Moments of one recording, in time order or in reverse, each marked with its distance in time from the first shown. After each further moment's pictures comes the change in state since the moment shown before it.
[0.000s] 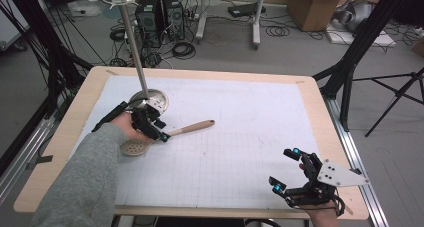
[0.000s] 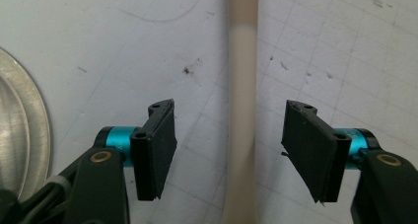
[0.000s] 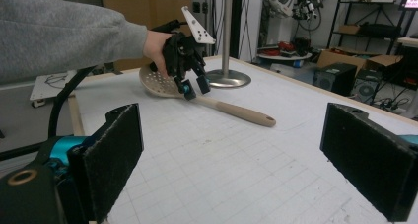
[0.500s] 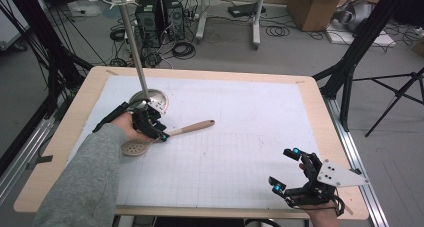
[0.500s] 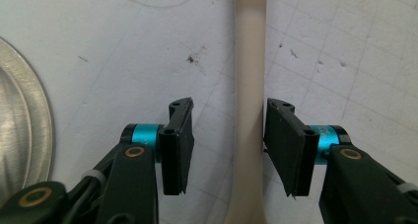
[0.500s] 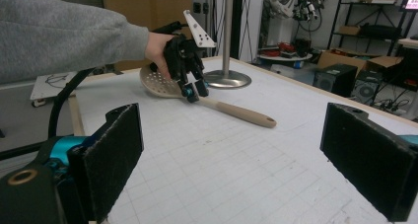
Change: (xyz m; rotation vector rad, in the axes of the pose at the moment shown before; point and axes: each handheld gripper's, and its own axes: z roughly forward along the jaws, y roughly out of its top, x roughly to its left) left arm -0.002 0.000 0.003 0.038 0.028 0.018; right arm 0.000 0.000 0.000 0.001 0.001 -0.003
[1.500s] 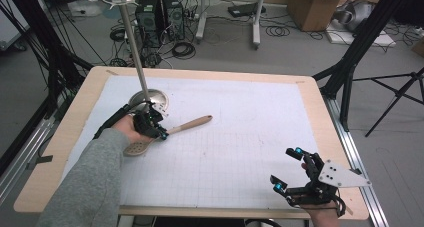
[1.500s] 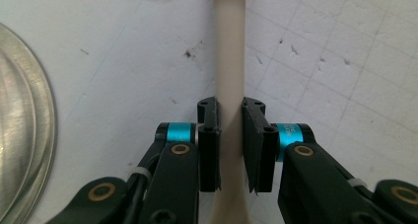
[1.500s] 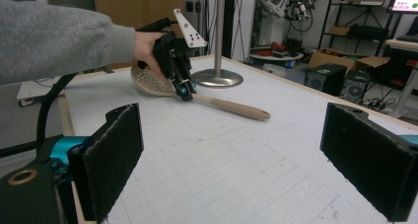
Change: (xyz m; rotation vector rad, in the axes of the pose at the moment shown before) left arm -0.015 0.005 -0.001 0.039 0.078 -0.024; right arm -0.001 -0.001 -0.003 -0.004 -0.036 -0.007
